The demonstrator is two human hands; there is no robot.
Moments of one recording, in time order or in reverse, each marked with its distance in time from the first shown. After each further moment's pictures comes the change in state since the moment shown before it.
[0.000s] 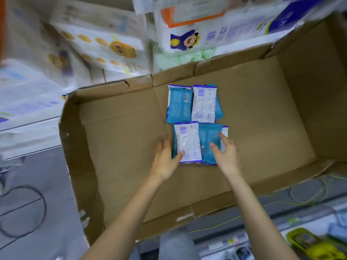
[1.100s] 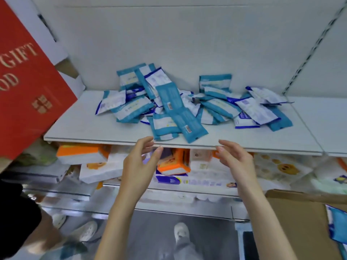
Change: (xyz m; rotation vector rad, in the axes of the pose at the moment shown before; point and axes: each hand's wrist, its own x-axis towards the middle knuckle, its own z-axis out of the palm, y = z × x) left_hand -0.252 -0.194 -0.669 -0.362 0.886 0.313; right_hand -0.345 -0.551 0.268 0.586 -0.229 -0.619
